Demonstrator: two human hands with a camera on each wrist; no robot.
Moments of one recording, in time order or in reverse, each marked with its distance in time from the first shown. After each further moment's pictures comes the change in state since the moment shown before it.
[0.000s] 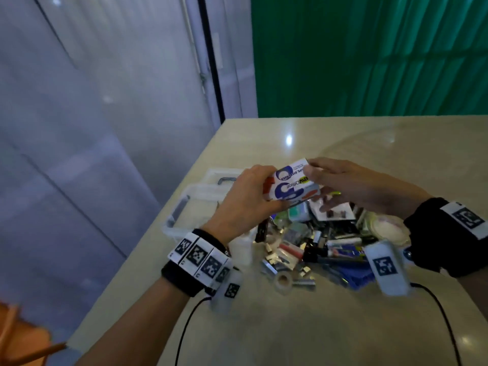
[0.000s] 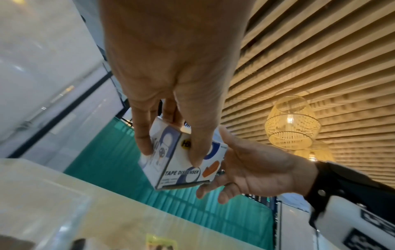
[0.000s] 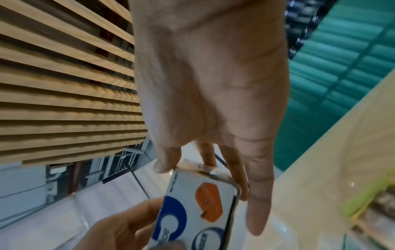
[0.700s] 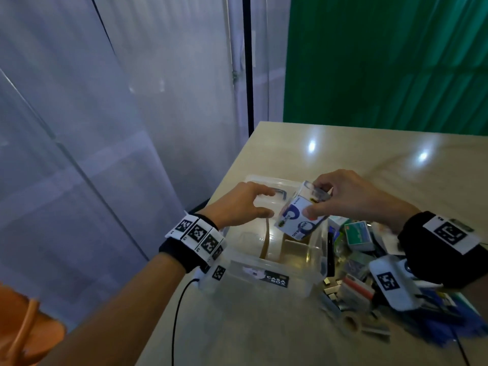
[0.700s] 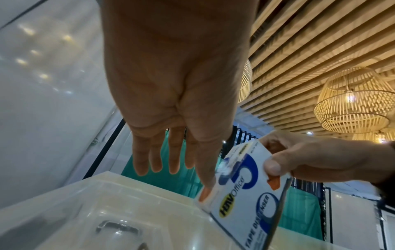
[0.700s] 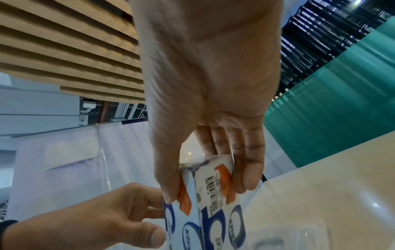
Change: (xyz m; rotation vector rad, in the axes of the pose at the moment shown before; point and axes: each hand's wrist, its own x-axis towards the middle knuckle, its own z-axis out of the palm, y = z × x) left_hand 0.010 -0.174 -0.077 0.029 -0.293 -0.252; right_hand 0.143 -0.030 0.086 -0.633 0.105 -0.029
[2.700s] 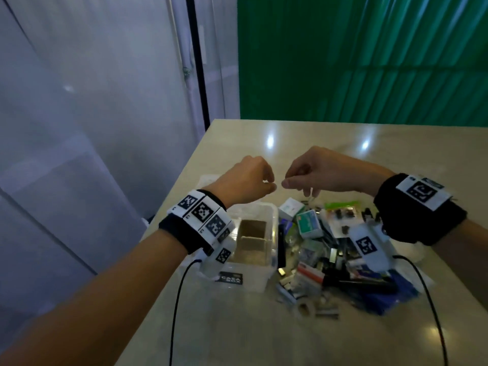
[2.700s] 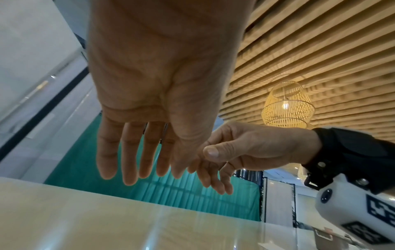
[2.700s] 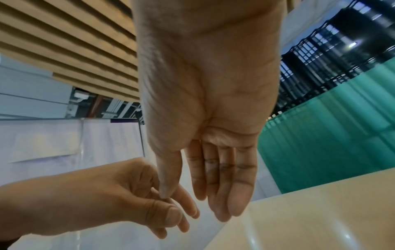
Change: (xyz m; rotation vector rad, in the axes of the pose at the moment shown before) left_hand 0.059 0.101 0.017 0.134 0.028 0.179; right_hand -0.016 0.025 -0.055 -0.014 -0.059 0.019
